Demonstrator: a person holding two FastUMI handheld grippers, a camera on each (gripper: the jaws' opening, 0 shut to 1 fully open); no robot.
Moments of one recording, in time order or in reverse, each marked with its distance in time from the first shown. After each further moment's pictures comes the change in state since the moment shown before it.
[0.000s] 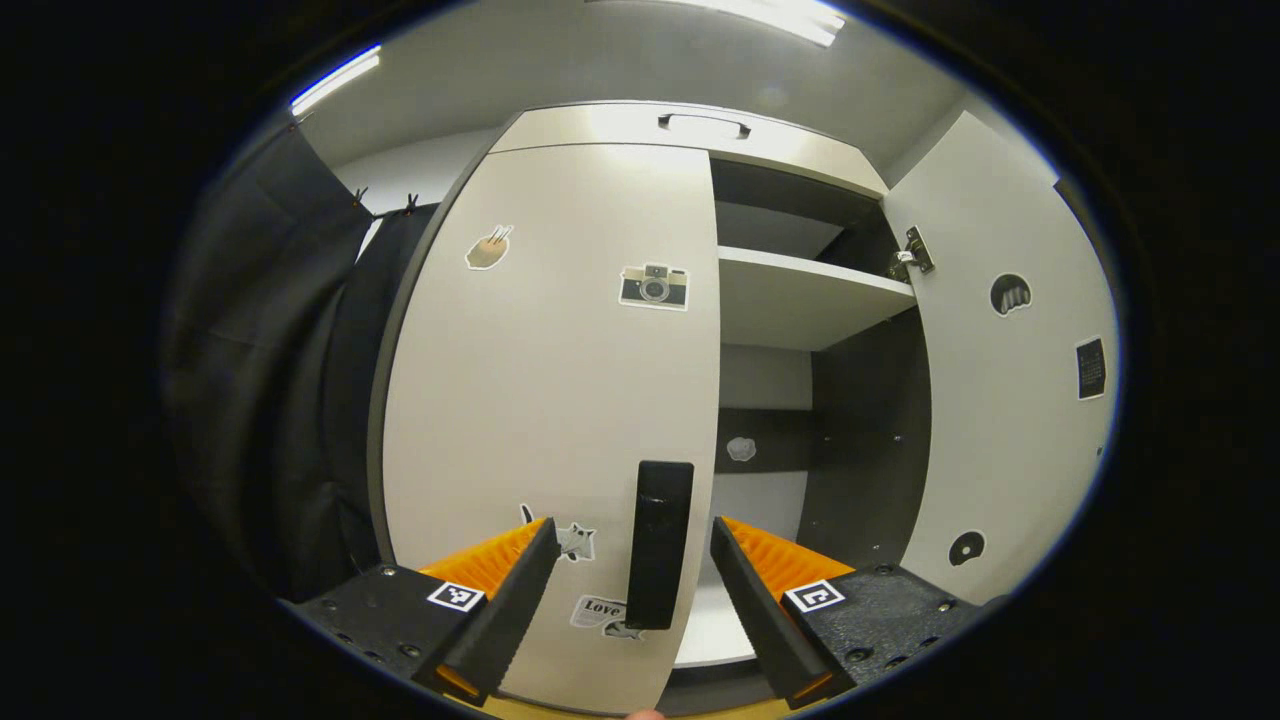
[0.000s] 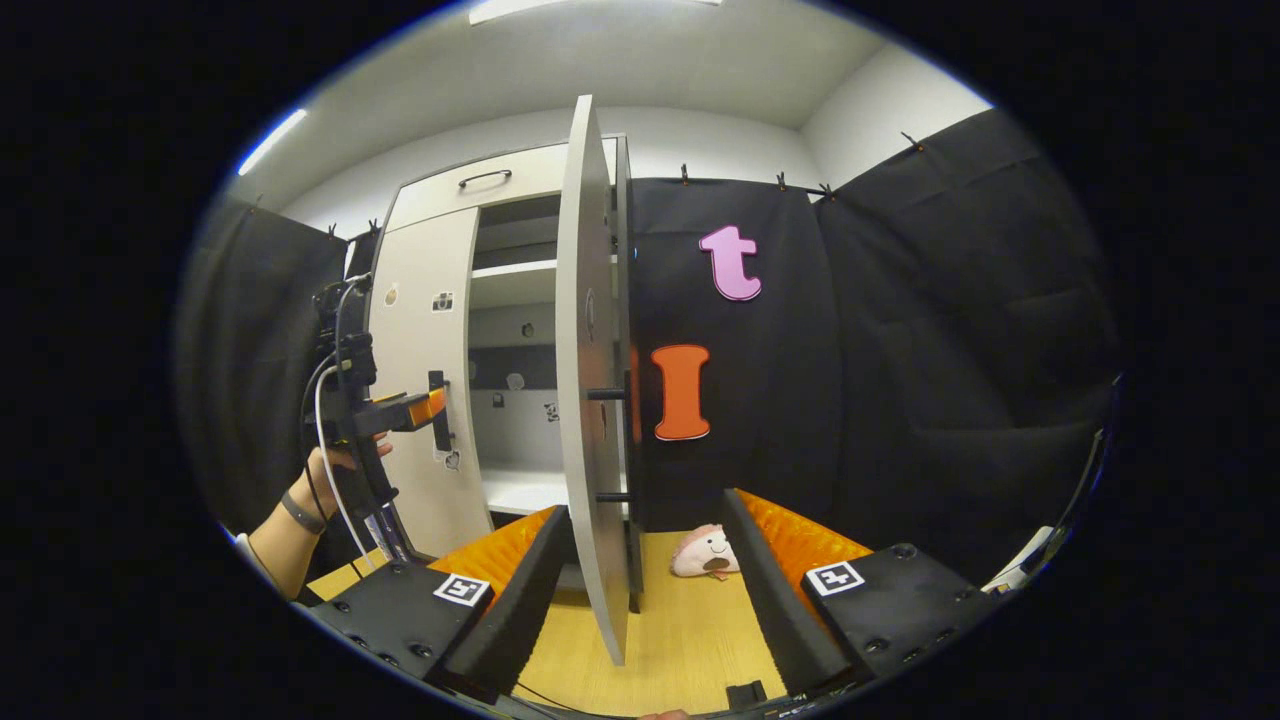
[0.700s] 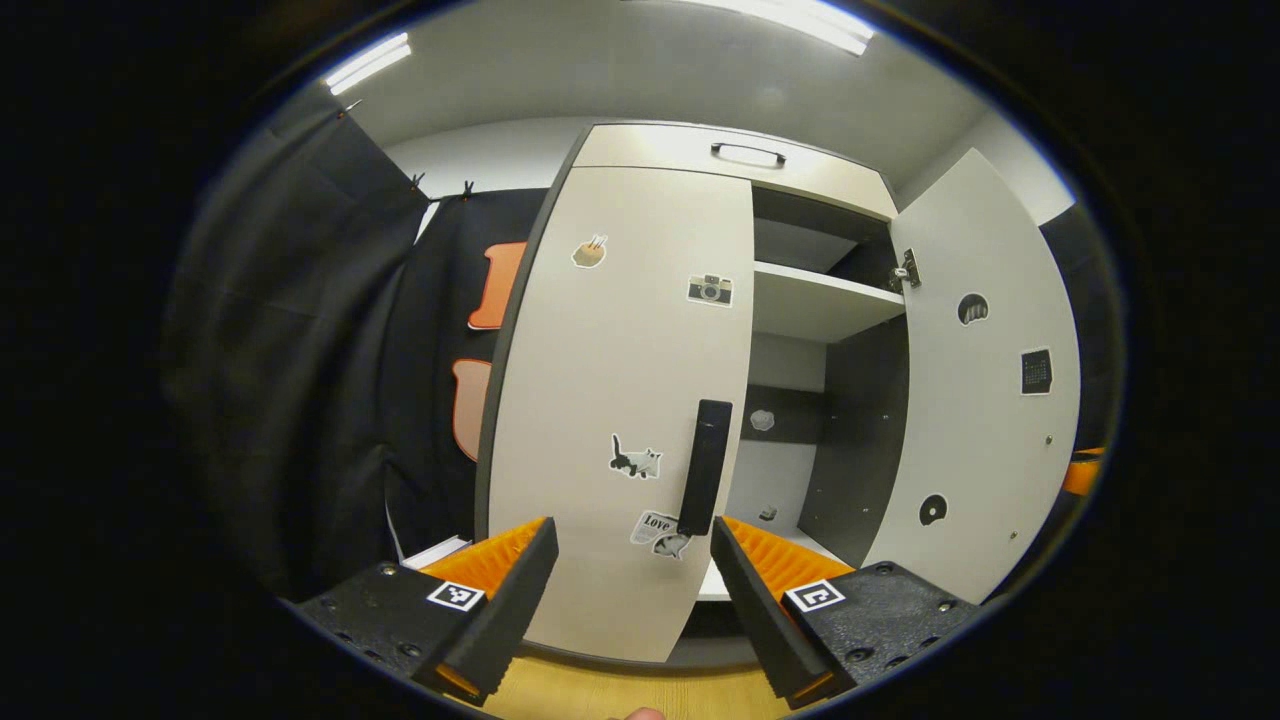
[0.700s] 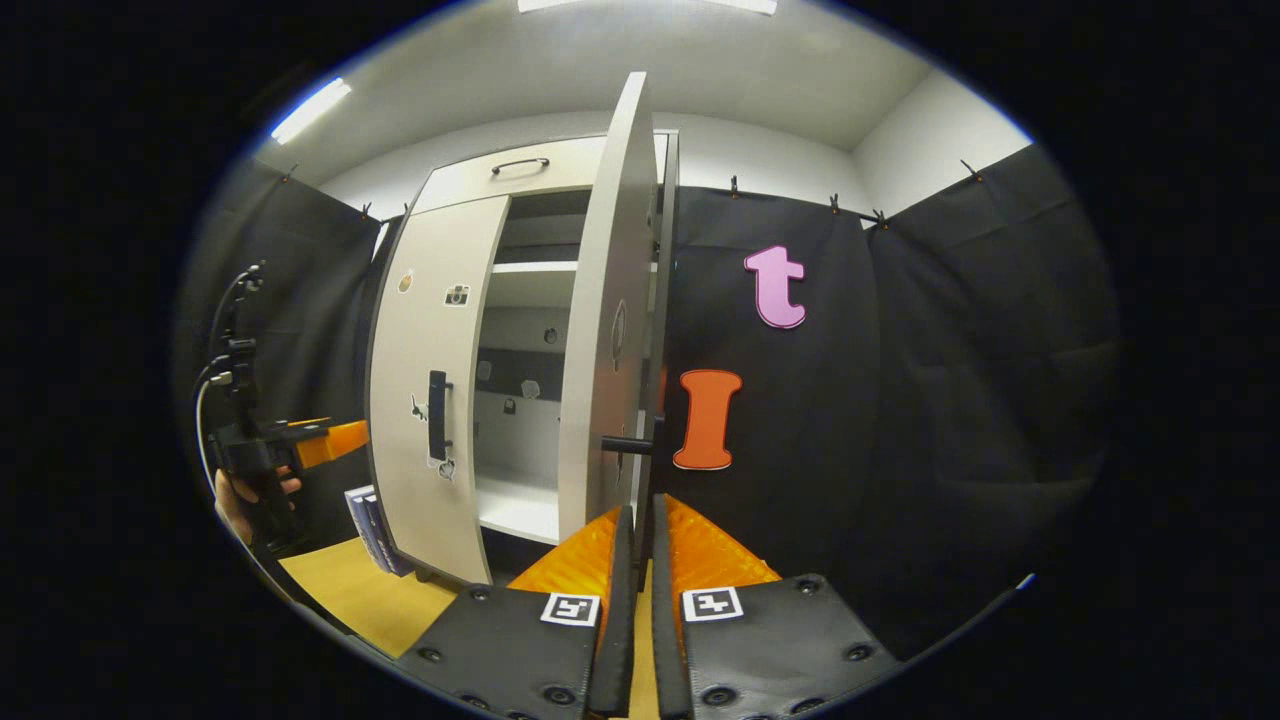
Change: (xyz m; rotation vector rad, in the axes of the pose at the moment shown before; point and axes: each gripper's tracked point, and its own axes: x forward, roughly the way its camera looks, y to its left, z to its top) left arm -0.107 0.032 -0.009 -0.060 0.042 0.060; right arm 0.057 0.019 0.031 -0.105 -0.060 0.086
